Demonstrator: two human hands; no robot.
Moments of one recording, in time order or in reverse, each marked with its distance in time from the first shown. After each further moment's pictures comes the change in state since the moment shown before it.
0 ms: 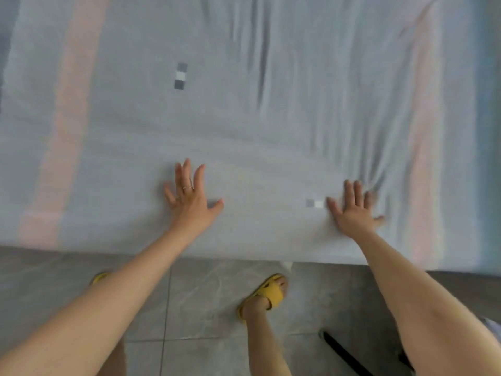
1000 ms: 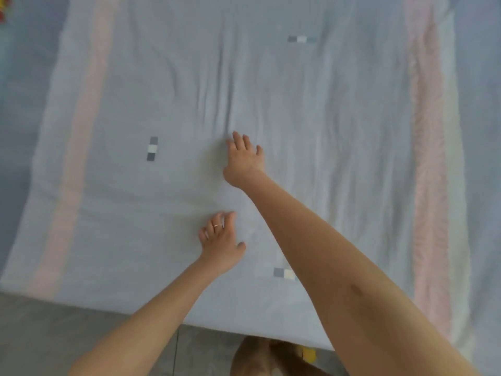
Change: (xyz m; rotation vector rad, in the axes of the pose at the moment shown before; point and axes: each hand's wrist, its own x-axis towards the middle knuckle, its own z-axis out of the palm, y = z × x) left_hand 0.059 0.175 0.018 0.193 -0.229 -0.185; right_hand 0.099 -0.216 -0.144 0.041 0.070 -0.757
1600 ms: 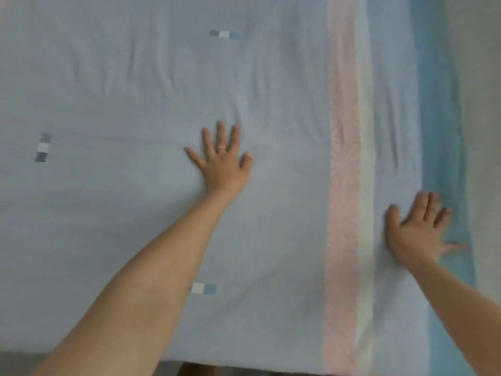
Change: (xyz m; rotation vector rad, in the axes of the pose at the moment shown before) left_hand 0.135 0.213 0.009 0.038 0.449 0.123; right_hand -0.215 0.425 -0.019 0.023 0.277 0.943
